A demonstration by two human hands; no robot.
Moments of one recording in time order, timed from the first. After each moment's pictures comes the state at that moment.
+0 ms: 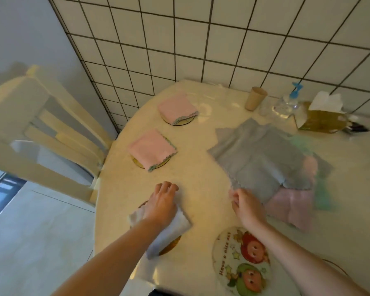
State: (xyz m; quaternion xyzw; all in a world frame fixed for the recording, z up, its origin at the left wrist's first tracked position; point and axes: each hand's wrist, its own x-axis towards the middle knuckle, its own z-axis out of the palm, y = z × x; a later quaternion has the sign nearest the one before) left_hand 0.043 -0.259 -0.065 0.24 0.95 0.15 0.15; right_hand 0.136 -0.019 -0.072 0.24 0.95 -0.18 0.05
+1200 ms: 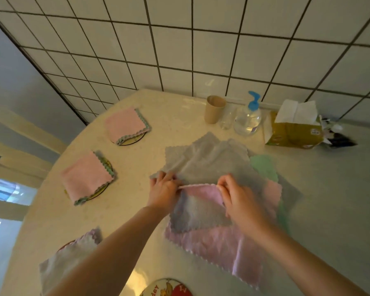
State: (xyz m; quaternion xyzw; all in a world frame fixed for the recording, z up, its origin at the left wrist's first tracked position) left_hand -0.024 -0.006 -0.080 0.26 0.96 0.08 0.11; right_hand 0.091 0.179 -0.008 0.10 0.93 -0.34 0.00
